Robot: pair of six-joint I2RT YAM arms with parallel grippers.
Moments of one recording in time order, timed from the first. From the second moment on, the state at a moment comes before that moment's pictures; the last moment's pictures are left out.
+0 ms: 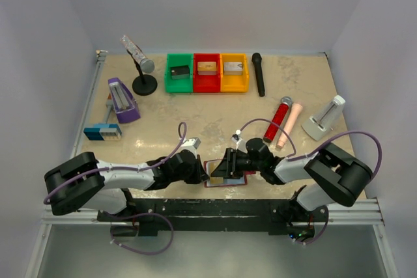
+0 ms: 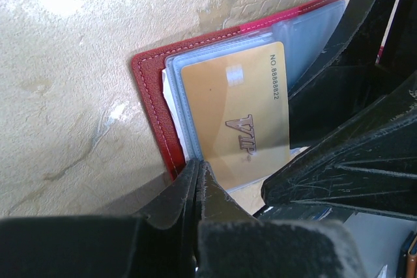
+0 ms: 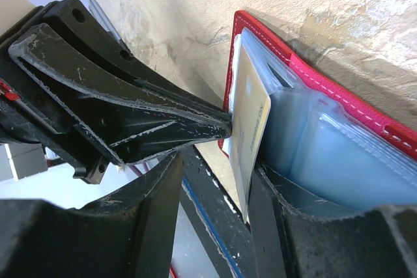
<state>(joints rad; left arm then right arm) -1.07 1.33 0.37 0.22 -0.05 -1.01 0.79 1.47 0.27 0.65 -0.52 1.06</state>
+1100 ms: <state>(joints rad) -1.07 1.31 0.30 0.30 -0.08 -1.10 0.79 1.29 0.27 0.43 -0.51 1.01</state>
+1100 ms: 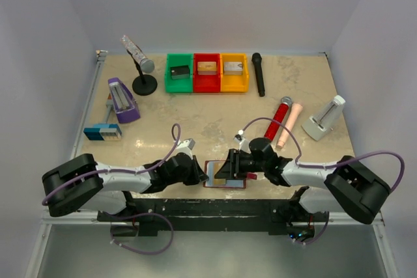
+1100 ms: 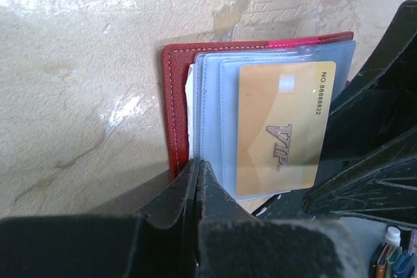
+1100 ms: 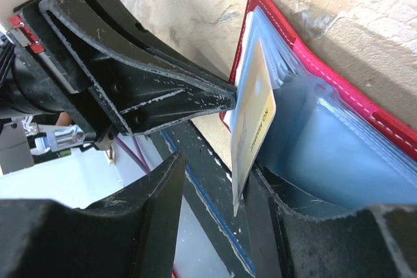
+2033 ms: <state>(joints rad) -1.07 1.28 0.27 0.33 -0.11 -1.13 0.78 1.18 0.27 0.31 -0.46 0.97</state>
